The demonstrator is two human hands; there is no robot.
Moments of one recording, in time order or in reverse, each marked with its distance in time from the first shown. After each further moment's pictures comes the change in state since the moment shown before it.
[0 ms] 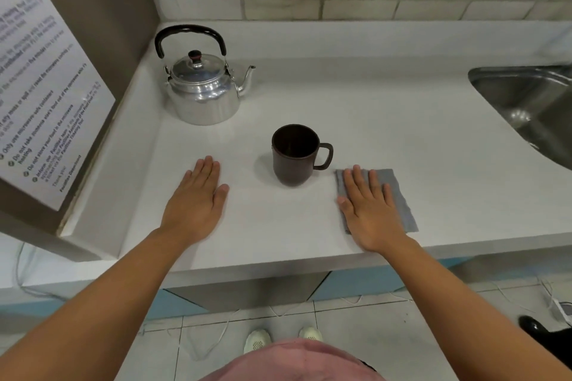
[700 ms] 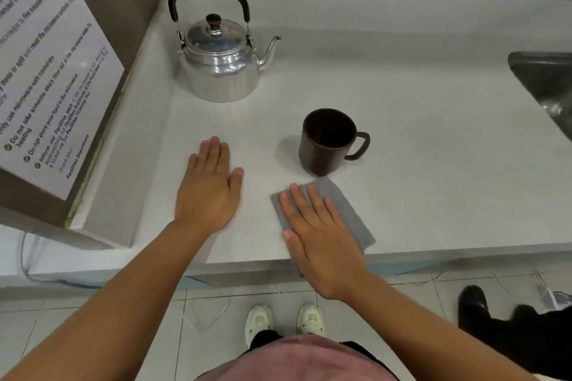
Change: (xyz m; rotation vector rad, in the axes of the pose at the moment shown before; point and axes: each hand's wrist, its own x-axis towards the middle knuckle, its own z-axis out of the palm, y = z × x) left_hand 0.002 -0.002 0.000 -0.013 0.061 -0.110; right_hand -0.036 -0.111 0.036 0.024 -0.059 -0.366
